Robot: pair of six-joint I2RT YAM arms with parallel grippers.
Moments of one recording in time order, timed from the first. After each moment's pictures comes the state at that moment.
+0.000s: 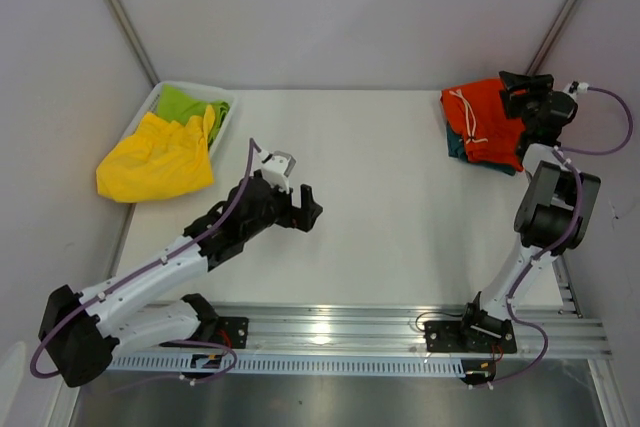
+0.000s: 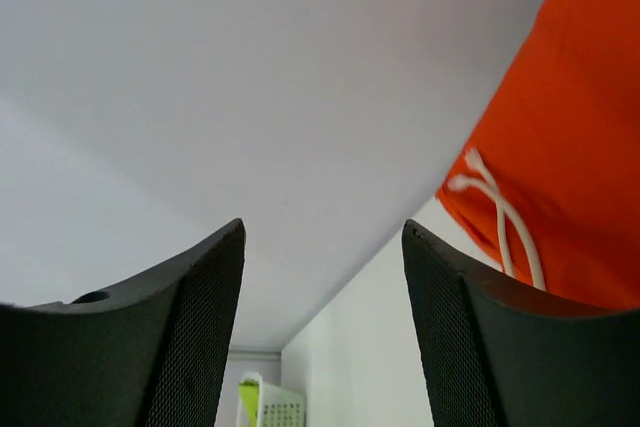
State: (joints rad) left arm -0.76 1.01 0.72 -0.15 -0.10 -0.34; right arm -0.36 1.99 1.37 0.62 -0.37 1.22
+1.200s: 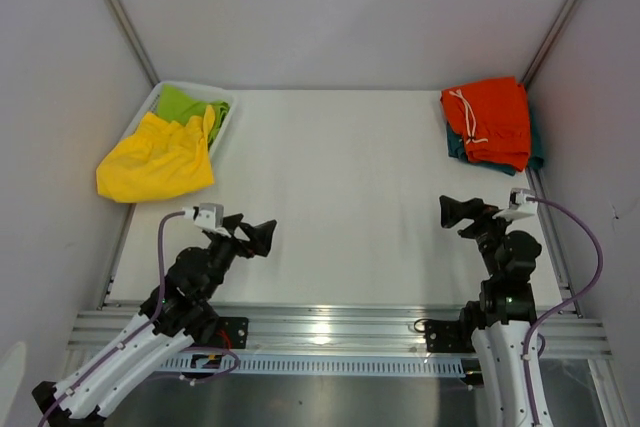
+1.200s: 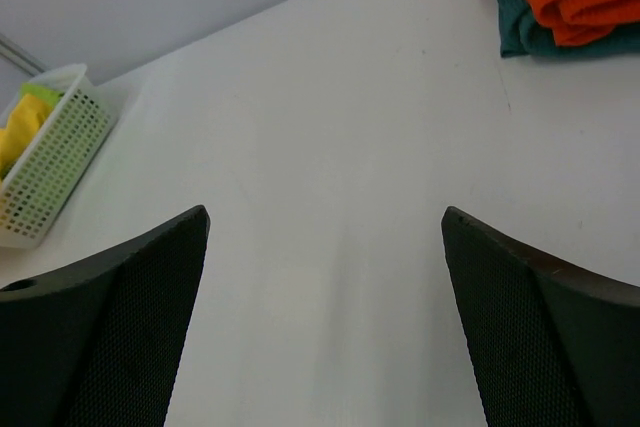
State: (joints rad) left arm -0.74 0.20 0.21 -0.08 -0.36 -0.37; right arm -0.06 0.30 0.28 0.00 -0.23 0.47
